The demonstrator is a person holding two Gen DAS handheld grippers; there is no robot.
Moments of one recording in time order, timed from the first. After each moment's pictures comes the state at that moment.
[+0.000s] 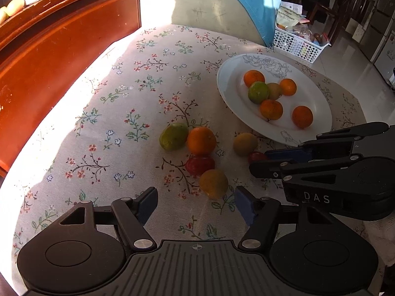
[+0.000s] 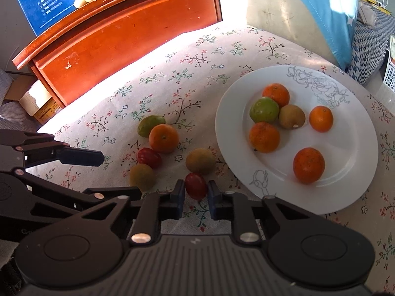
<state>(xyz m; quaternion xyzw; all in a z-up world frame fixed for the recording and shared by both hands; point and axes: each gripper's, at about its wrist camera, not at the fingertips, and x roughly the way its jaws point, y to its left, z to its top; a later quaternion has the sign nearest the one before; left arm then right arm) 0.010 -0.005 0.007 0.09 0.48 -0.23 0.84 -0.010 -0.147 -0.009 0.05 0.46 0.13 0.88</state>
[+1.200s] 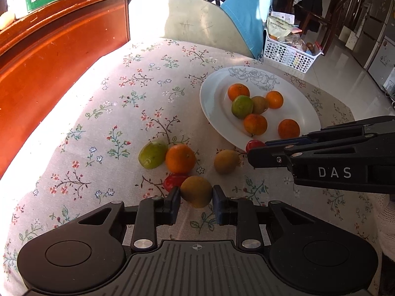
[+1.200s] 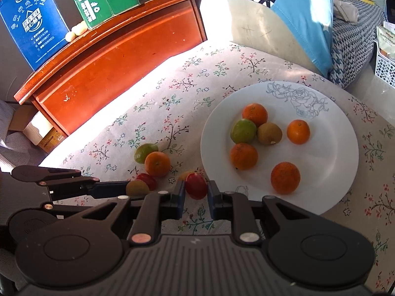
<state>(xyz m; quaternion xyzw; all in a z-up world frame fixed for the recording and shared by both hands) 0.006 -0.023 0.012 0.08 0.45 -0.25 0.86 -0.011 -0.172 0.017 0.10 0.43 0.11 0.89</state>
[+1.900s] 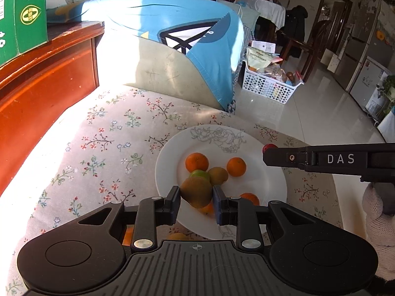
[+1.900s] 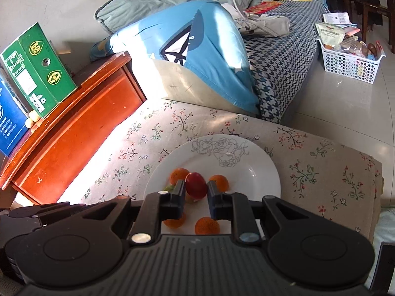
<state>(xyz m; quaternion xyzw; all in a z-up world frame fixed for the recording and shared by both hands) 0.038 -0.084 0.051 0.04 0.39 -0.29 0.87 -0.004 -0.260 0.056 0.20 0.37 -0.01 0.91</state>
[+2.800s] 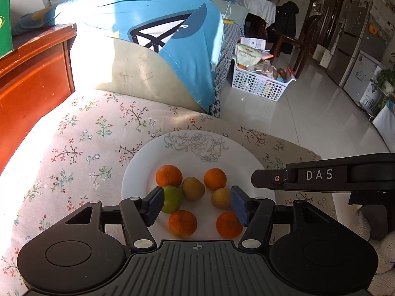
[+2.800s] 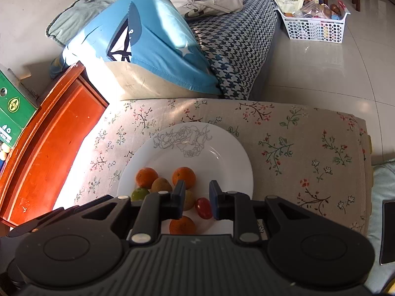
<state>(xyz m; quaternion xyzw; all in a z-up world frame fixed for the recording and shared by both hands) 0.051 -0.124 0.041 0.05 0.39 -0.31 0.87 -0.002 -0.286 0.034 0.27 0.39 -0.07 0.88</state>
